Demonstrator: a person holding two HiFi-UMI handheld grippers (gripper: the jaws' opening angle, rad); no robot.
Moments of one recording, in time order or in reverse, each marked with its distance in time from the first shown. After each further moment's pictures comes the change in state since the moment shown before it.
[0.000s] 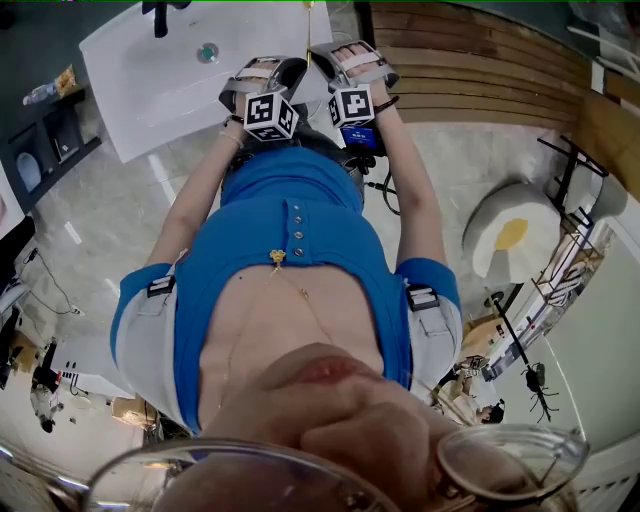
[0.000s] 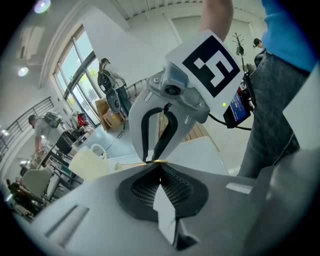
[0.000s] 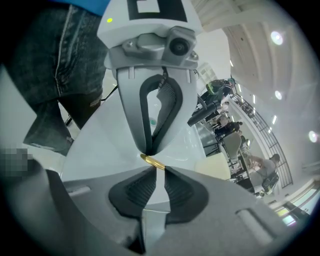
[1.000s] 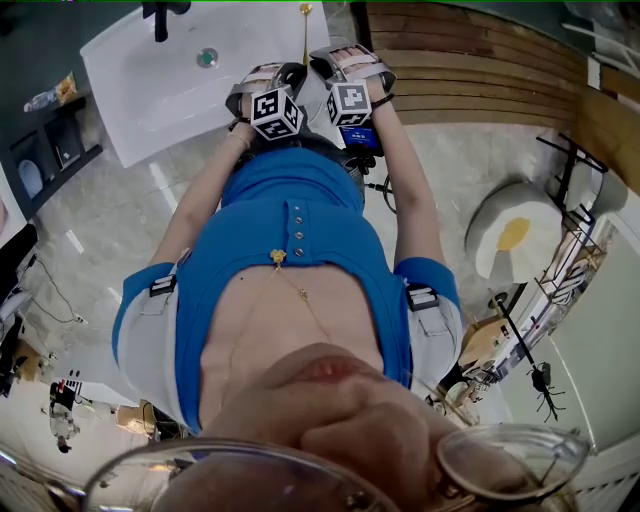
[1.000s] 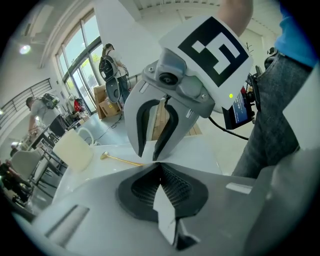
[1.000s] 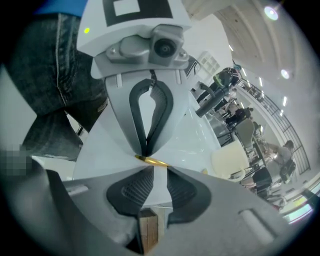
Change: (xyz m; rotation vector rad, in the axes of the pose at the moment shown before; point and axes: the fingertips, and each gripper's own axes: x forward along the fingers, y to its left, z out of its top) left arm 0.020 -0.023 -0.014 -0.130 0.051 -0.093; right arm 0.008 0.024 -0.008 0.103 0.042 0.167
